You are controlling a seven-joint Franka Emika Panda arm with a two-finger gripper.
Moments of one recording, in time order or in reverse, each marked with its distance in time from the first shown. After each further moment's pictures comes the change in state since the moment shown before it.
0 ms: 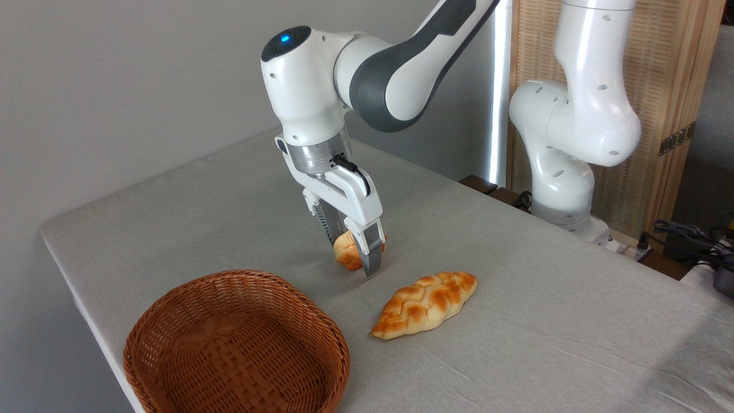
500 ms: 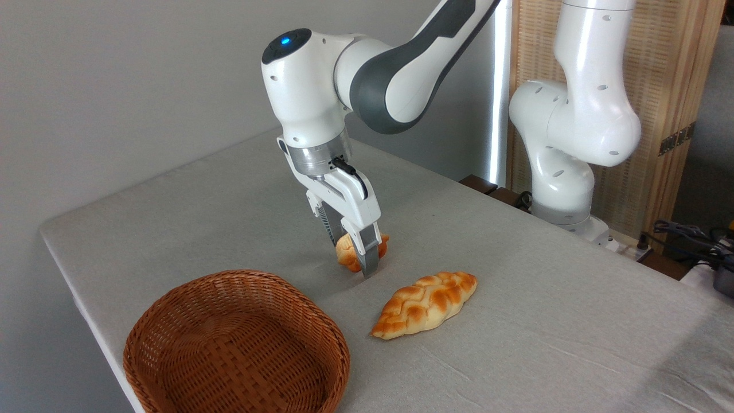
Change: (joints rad) arm 0.000 0.001 0.000 -0.001 0.000 0.002 0.043
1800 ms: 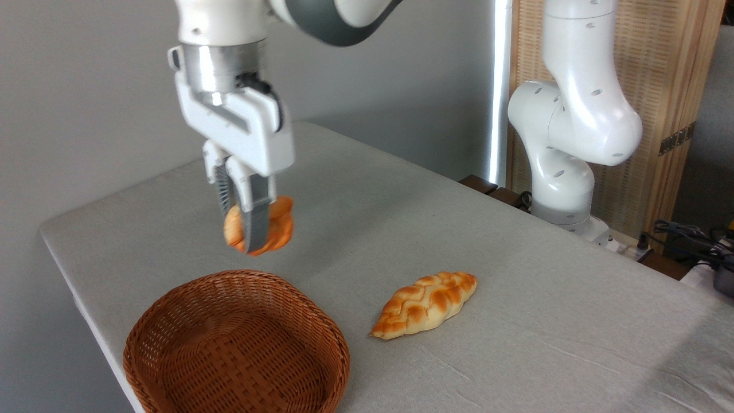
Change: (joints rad) arm 0.046 0.250 0.081 0.652 0.006 -0.134 0.014
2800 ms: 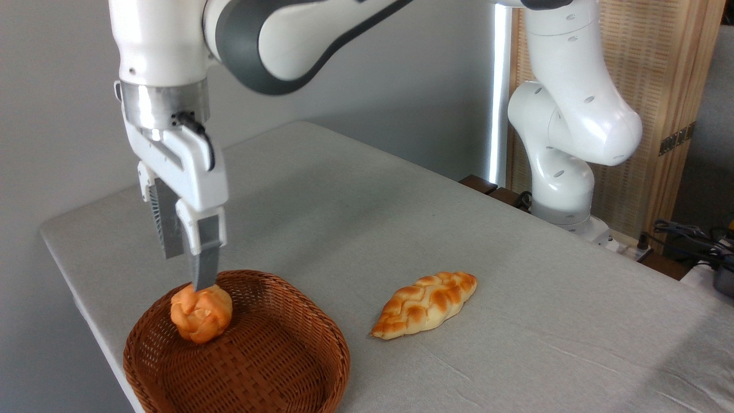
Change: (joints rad) arm 0.001 0.160 -0.043 0.152 -0.001 0.060 -0.050
